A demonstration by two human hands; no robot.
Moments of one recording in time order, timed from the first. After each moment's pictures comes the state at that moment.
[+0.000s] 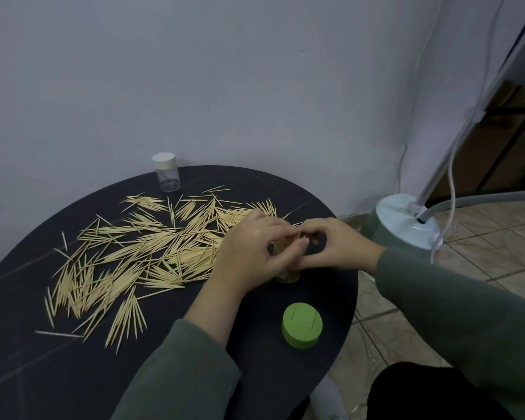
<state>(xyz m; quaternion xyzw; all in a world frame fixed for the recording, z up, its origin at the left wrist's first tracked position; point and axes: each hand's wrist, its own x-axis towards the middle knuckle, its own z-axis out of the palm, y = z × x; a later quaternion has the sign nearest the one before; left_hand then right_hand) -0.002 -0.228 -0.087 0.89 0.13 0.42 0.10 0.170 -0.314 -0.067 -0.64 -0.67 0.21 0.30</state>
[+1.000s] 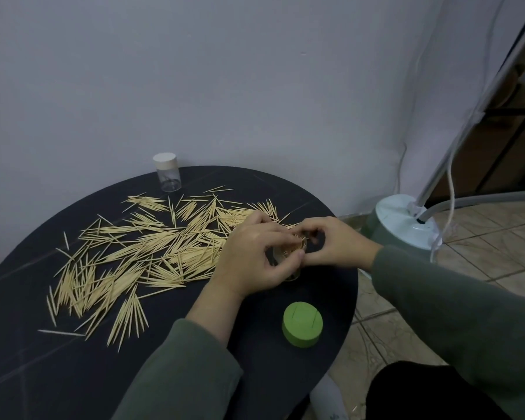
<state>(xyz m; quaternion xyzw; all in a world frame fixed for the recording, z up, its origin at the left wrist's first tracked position) -0.007 -0.230 -0.091 0.89 0.11 0.41 0.15 0.174 -0.309 -0.069 -0.67 -0.66 0.20 0.27</state>
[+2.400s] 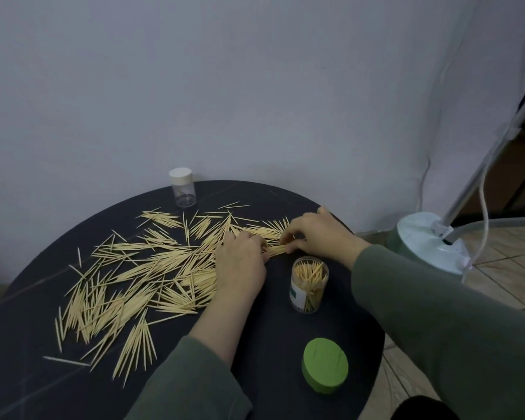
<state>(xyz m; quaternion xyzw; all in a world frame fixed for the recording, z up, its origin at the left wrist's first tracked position) 0.005 -0.189 -0.095 0.86 0.47 0.19 0.05 0.178 -0.215 -0.071 -0.71 -0.70 -0.01 0.04</state>
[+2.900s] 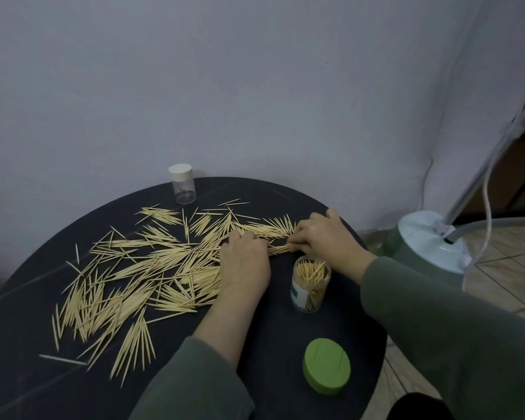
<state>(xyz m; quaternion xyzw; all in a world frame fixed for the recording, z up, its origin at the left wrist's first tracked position) 0.010 -0.192 -0.094 0.88 0.46 0.14 0.01 0.175 -0.230 -0.083 -0.70 -0.70 -0.12 -0.01</state>
